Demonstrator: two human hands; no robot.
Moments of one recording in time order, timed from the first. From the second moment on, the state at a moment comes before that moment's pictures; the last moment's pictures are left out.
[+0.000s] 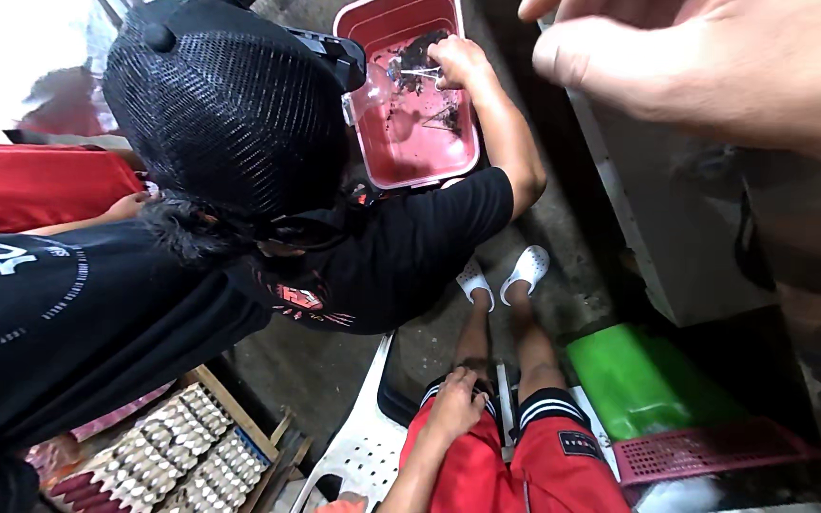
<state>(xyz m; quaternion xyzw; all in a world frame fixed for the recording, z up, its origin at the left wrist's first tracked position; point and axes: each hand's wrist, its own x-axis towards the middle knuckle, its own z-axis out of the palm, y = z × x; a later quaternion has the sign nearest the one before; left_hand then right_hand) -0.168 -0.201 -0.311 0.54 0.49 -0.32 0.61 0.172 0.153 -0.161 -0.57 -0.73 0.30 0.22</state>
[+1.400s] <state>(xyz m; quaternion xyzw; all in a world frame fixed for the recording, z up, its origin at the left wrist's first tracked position) -0.154 -0.192 -0.307 0.54 0.49 -0.32 0.61 0.119 0.164 -0.114 -0.62 -0.63 0.45 -0.12</state>
